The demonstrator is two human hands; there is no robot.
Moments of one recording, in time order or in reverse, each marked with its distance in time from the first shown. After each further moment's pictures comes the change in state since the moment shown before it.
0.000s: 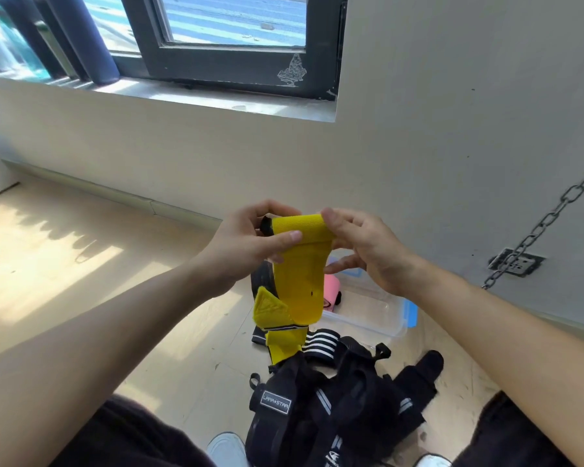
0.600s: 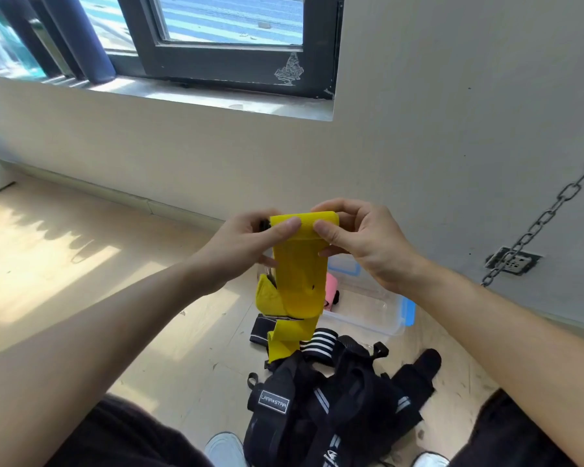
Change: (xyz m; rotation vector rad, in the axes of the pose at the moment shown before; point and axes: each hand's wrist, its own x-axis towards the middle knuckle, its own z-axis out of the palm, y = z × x) left_hand 0.001 0.002 -0.002 0.053 -0.075 -0.066; right_hand -0.003 -0.002 0.001 -0.006 0.045 -0.185
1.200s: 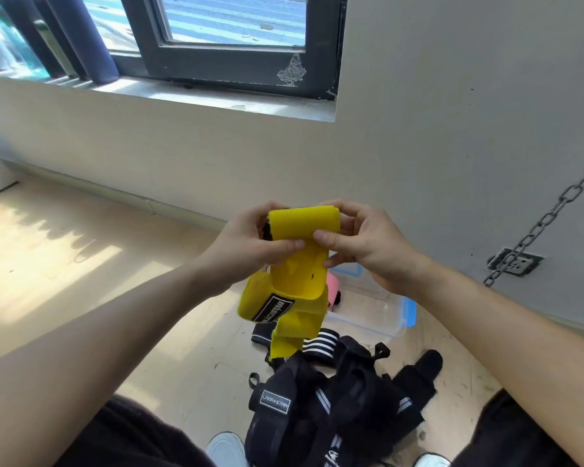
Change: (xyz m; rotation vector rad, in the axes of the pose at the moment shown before) left_hand -0.002 -0.002 0.003 -0.013 0.046 0.058; right_hand -0.002 0.000 -0.003 0.044 -0.089 0.064
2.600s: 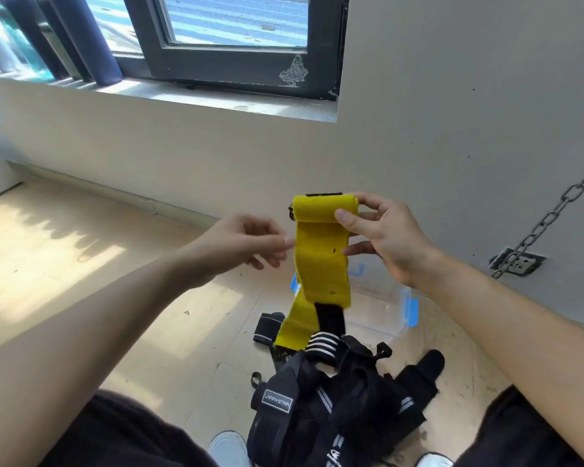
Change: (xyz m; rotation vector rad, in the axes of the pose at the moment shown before) left_hand -0.002 0.004 -0.027 0.168 -0.162 -0.139; right_hand 0.005 0.000 -0.017 0.001 0.227 0.051
